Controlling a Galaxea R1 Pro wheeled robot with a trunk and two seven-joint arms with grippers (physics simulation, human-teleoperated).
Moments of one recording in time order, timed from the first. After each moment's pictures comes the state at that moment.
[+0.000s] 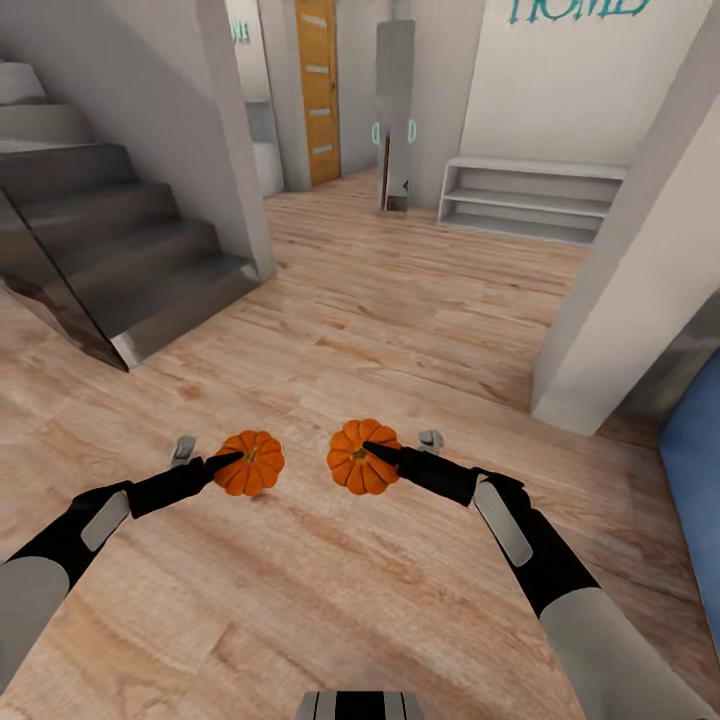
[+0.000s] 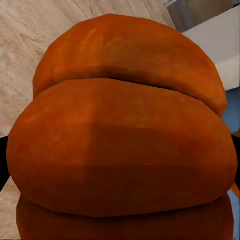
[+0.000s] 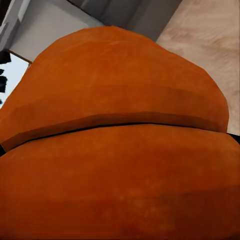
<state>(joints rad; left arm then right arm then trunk) -0.86 0.38 -0.17 -0.46 0.74 0.50 -0.95 -0.70 -0.04 0.21 -1.00 -0.72 0.56 0.64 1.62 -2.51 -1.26</state>
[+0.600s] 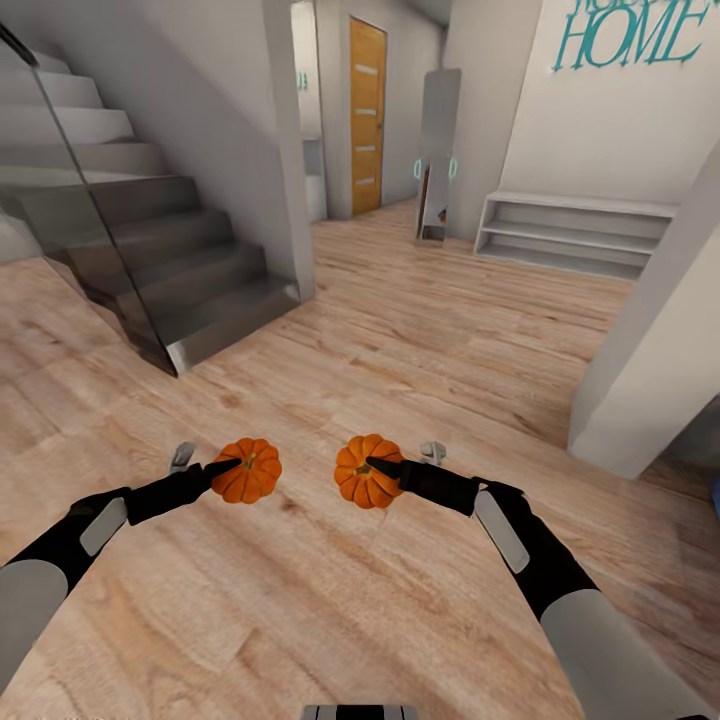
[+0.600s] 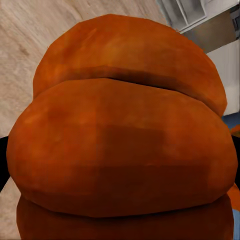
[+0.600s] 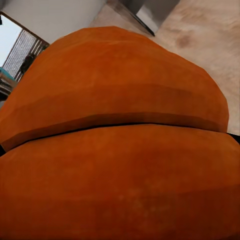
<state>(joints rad) -0.86 0.38 -0.18 -0.42 0.74 0.50 -0.94 -0.70 -0.05 0.21 -0.93 -0.64 0.54 0.64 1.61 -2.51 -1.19</state>
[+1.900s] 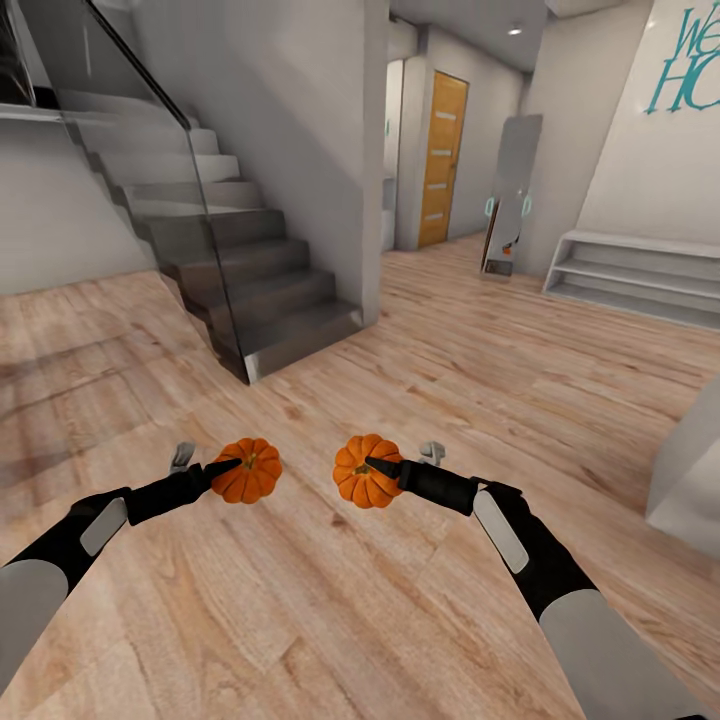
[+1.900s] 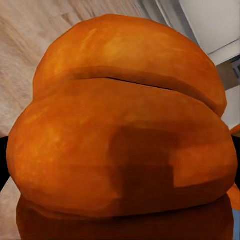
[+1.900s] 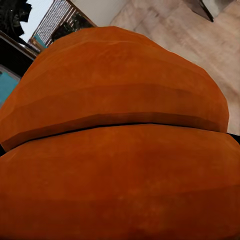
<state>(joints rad) -0.86 0.38 -0.17 -0.42 0.74 0.50 -0.94 -0.70 -0.04 0.21 -0.93 -0.64 0.54 0.64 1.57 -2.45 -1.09</state>
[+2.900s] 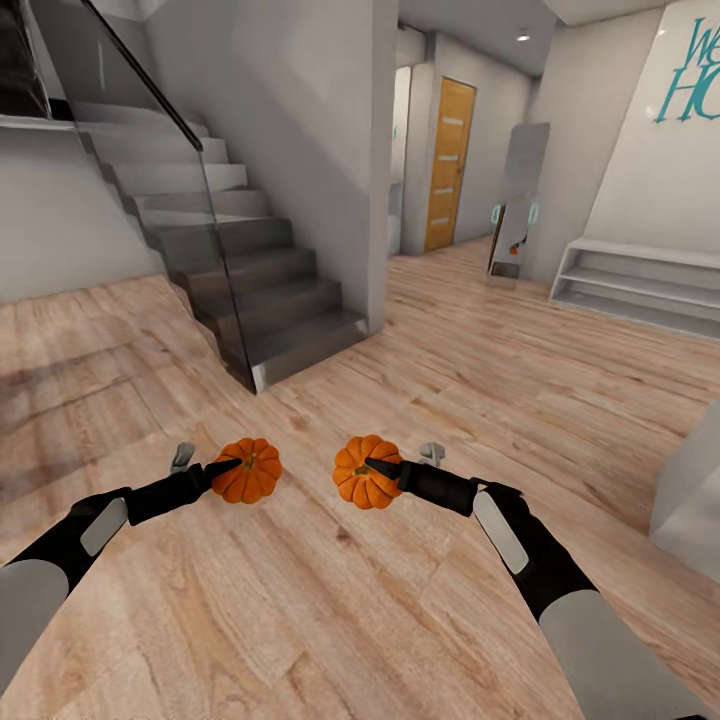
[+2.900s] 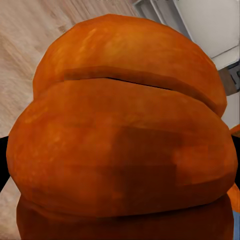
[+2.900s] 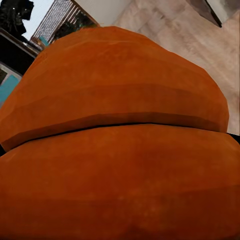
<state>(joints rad) -0.86 0.38 -0.17 -0.42 0.74 0.50 -0.94 -0.70 -0.04 0.21 -0.93 -0.64 0.53 0.63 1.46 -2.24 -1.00</state>
